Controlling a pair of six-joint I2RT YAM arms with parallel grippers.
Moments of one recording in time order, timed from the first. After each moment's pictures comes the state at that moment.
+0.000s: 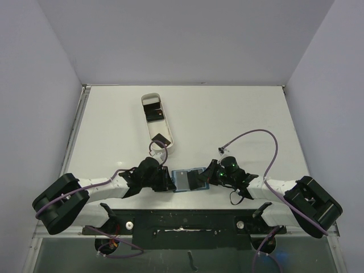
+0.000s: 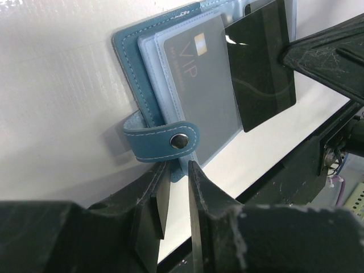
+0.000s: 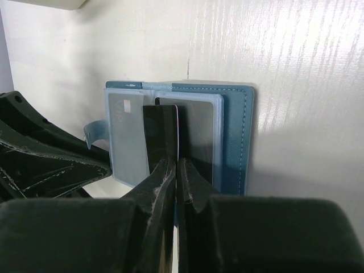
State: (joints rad) left arm -0.83 1.31 0.37 0.16 0.19 -0.87; right arm 0.67 1.26 0.26 0.35 -0.16 0.91
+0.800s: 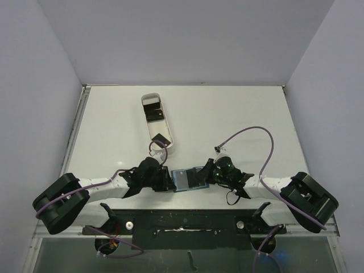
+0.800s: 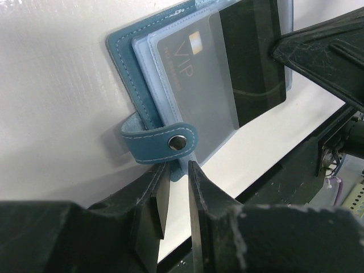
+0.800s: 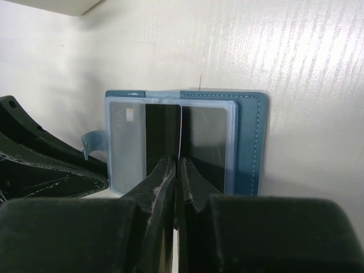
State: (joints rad) left arm -0.83 1.31 0.37 0.17 0.19 -0.88; right arm 0.73 1.31 0.29 0.39 -0.08 0.87
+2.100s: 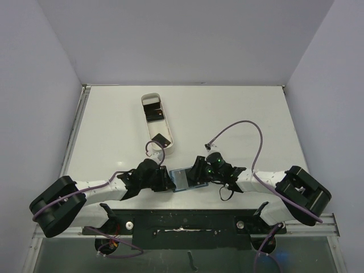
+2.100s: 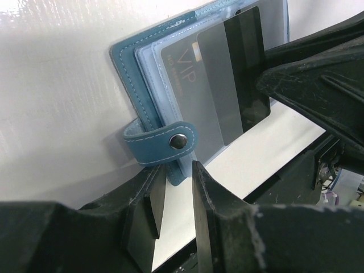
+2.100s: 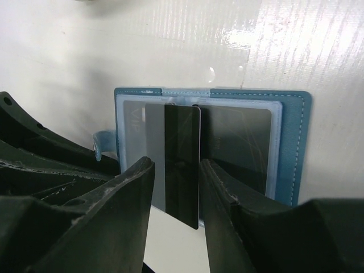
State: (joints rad) left arm -0.84 1.27 0.34 0.19 0.12 -0.92; right arm 0.81 1.39 0.43 0.27 -0.06 0.86
